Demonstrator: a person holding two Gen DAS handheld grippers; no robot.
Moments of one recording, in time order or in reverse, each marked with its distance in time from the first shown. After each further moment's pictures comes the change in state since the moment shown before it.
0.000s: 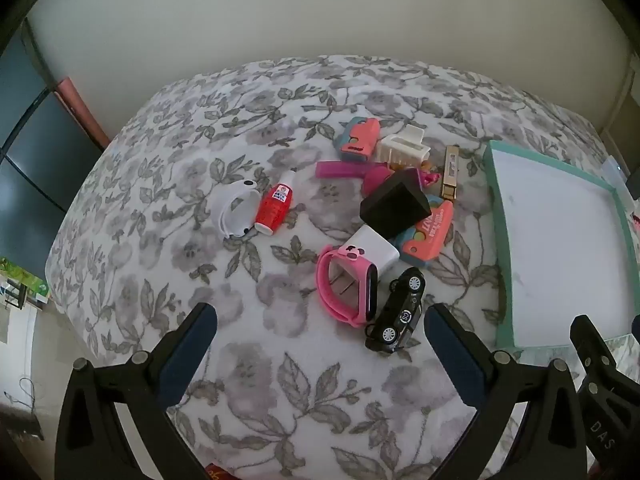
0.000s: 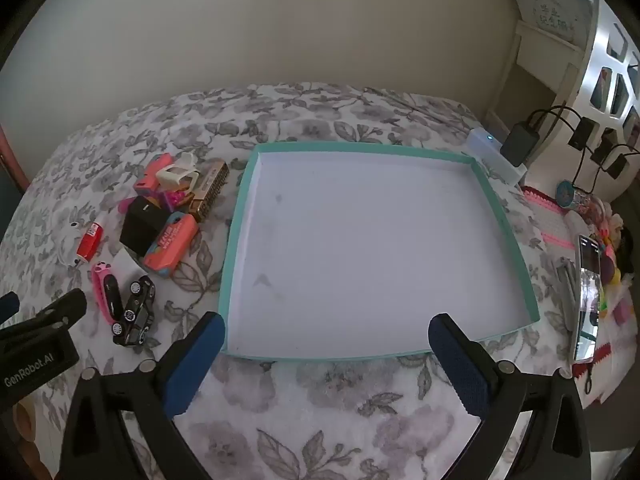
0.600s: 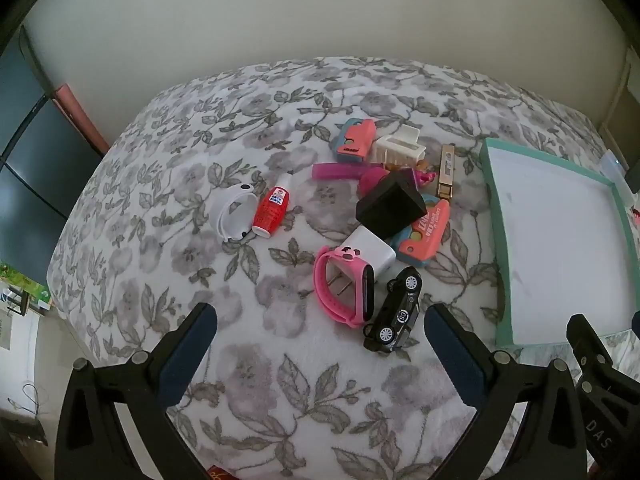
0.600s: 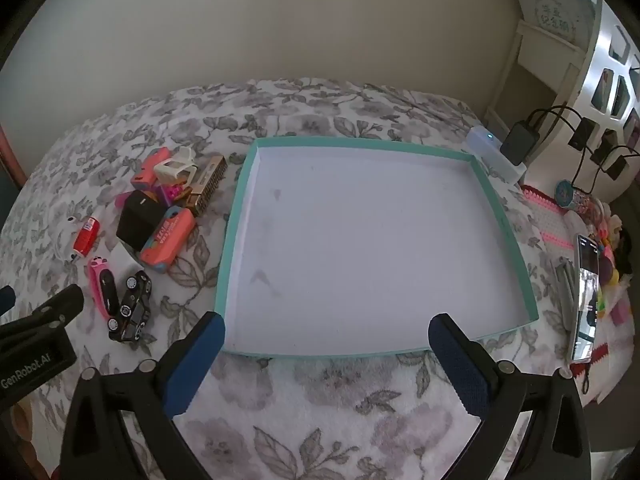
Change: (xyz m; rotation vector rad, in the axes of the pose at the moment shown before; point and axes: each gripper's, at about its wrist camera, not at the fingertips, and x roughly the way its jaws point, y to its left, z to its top) left arm 0.000 -0.003 -0.001 0.018 -0.008 0.010; right arm 0.003 0.000 -0.001 -0.007 0.010 -0.013
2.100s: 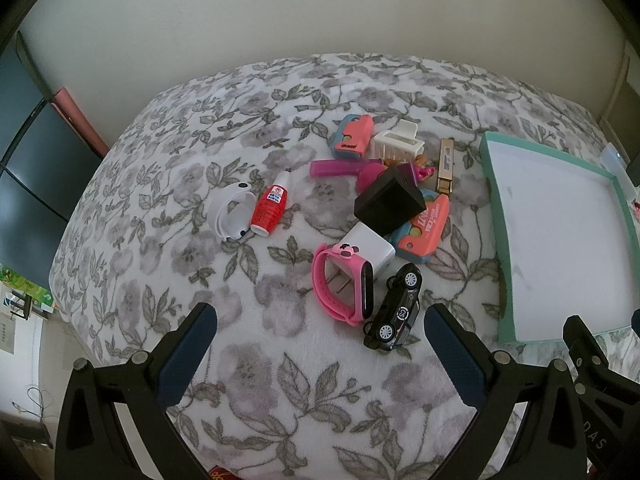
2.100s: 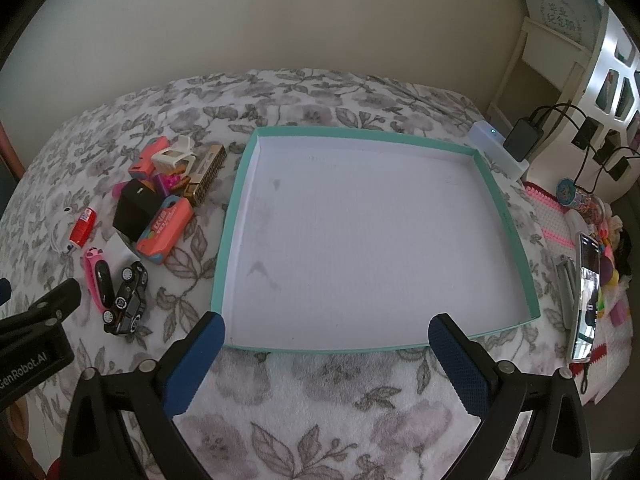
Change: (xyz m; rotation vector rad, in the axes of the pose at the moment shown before) left arm 0.001 0.000 -0.002 0.005 0.006 0.006; right arm 0.005 0.003 -0.001 -0.014 0.029 -0.009
